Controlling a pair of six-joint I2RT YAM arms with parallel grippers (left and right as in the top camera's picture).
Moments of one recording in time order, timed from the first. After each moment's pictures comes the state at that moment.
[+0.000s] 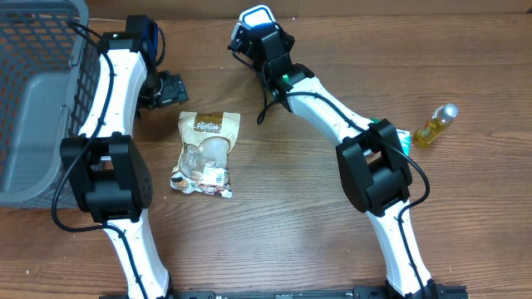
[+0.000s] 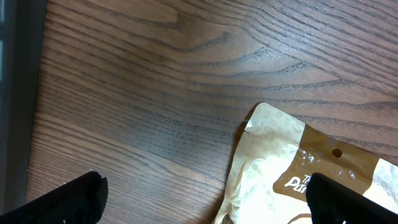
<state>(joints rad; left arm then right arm) 0.03 2.20 1.96 -1.24 -0.10 -0.35 0.53 2.40 1.96 -0.12 0.42 -0.84</state>
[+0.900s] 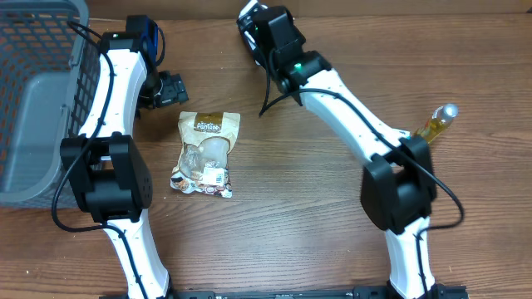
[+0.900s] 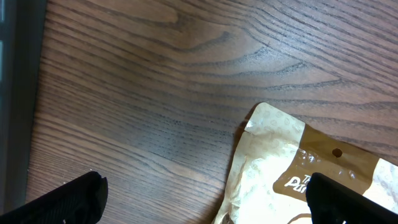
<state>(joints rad) 0.03 2.20 1.96 -1.24 -0.10 -0.35 0.53 2.19 1.96 -0.43 0.33 -0.38</state>
